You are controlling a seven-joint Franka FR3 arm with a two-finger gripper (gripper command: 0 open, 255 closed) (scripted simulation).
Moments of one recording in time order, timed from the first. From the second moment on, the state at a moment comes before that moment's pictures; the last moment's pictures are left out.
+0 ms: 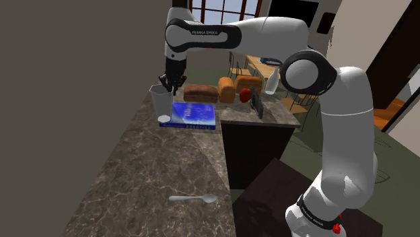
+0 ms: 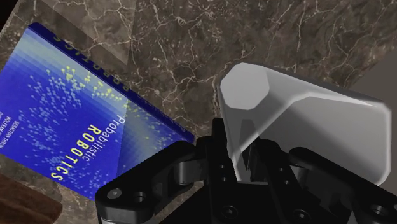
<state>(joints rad) -0.03 0.52 0.26 -1.22 -0.03 1.79 0.29</state>
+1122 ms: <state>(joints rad) -0.04 0.54 0.26 -1.42 -0.04 2.01 0.28</state>
